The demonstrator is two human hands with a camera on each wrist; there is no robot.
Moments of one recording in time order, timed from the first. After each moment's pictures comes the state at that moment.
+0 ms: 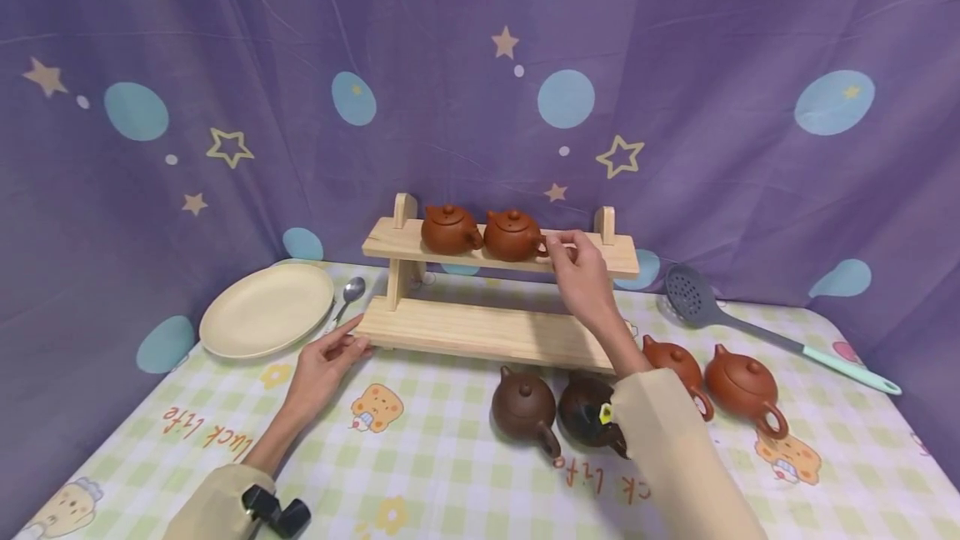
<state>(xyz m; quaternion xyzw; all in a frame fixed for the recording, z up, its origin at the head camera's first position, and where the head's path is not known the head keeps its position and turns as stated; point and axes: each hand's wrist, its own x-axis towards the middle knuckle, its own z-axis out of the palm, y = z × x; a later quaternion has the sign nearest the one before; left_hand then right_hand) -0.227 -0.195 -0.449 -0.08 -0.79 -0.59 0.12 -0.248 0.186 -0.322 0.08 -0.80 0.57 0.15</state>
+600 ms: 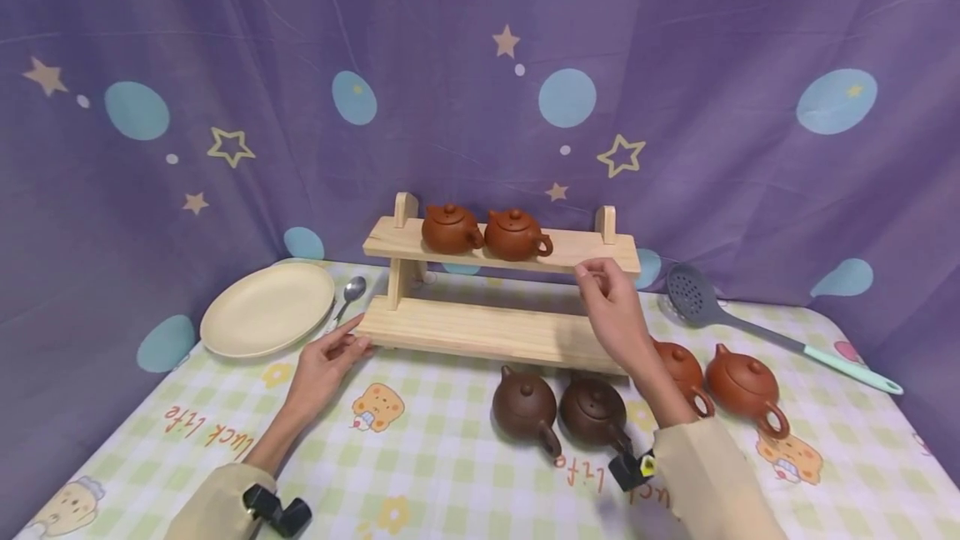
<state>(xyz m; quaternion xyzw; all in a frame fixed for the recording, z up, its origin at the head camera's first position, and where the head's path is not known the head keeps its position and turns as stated) -0.226 -0.196 -0.448 -0.07 -0.80 -0.59 0.12 -0.209 0.212 -0.339 0.09 -0.80 0.57 0.16</state>
